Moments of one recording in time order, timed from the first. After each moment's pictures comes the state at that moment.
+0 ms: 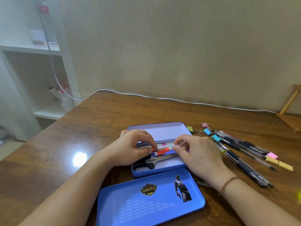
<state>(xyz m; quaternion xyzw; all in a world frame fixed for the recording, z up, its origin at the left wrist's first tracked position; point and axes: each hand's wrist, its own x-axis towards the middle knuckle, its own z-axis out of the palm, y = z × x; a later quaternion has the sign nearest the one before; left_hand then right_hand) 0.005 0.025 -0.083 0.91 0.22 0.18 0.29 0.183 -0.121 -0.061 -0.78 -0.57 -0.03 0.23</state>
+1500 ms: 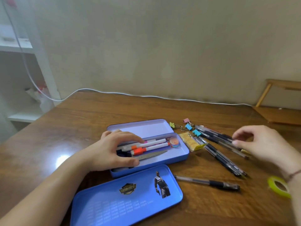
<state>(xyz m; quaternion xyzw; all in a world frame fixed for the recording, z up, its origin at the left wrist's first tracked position) -0.001 0.019 -0.078 0.94 0.19 0.12 0.26 0.320 -0.218 -0.022 -0.90 -0.39 0.02 0.18</state>
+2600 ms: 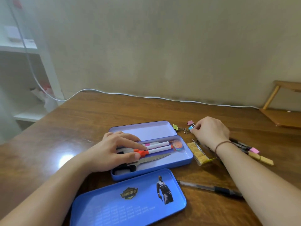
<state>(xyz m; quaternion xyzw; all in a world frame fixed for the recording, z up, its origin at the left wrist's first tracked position) 0.001 0.018 -0.074 0.93 0.20 0.12 0.28 0.298 -0.088 -0.064 -0.92 -0.36 -0.08 0.12</state>
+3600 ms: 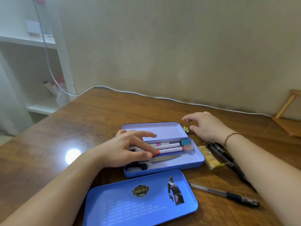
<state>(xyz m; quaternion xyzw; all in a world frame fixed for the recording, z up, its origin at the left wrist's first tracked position) -0.002 0.013 -0.070 0.93 0.19 0.10 0.29 0.286 -0.066 -0.039 -0.80 -0.60 0.04 0.10</state>
